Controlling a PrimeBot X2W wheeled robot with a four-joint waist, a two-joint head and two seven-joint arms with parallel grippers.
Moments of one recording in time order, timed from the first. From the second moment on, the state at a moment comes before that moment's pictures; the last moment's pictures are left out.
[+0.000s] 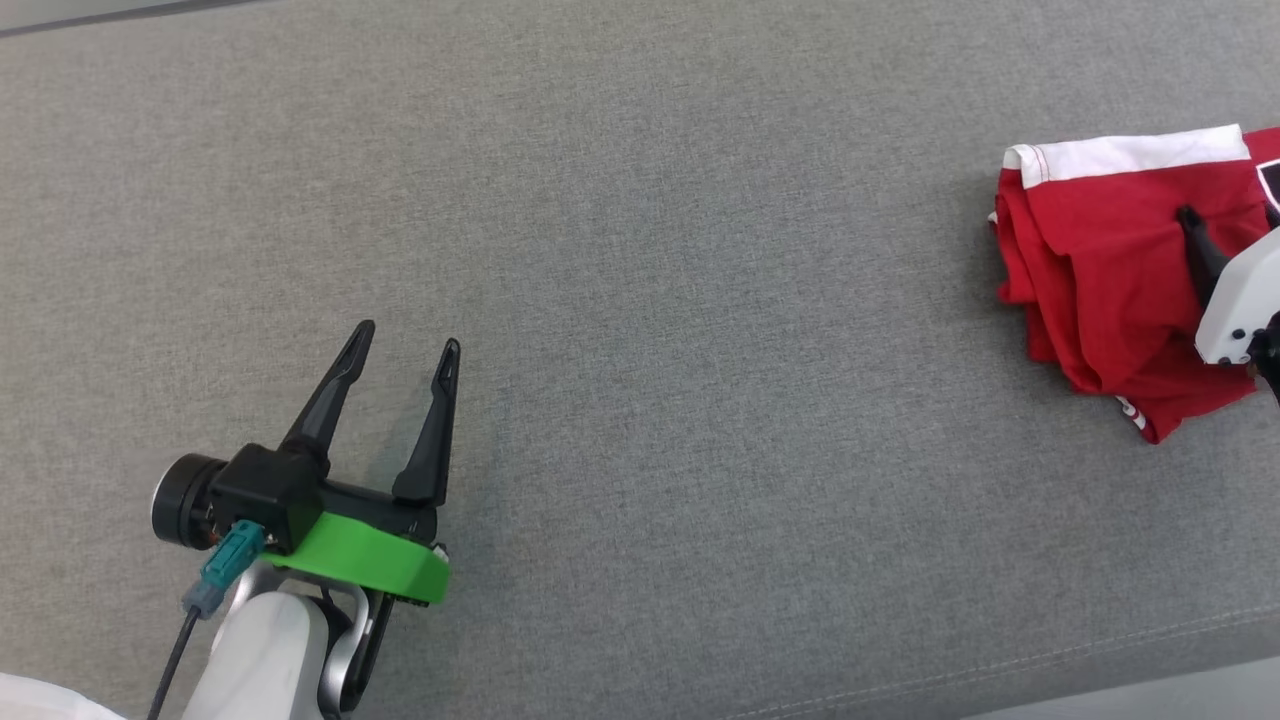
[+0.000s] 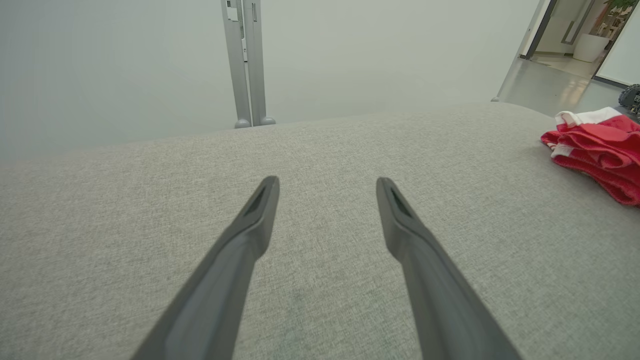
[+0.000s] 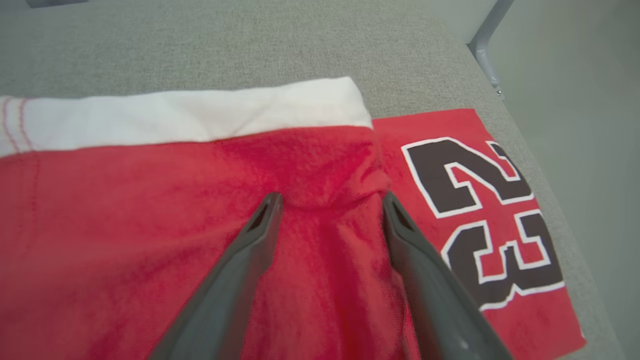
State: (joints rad) left arm -0.24 0.20 -0.26 0.15 -0.27 -0.12 -0.25; right arm -0.84 -0.59 0.53 0.95 0.76 0.13 0.00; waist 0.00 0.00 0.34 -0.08
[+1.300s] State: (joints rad) left arm 0.04 0.15 -0.10 0.11 -0.30 -0.04 -0.26; right arm -0.10 -0.26 0.05 0.22 0.32 0.13 -0.26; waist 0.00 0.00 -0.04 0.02
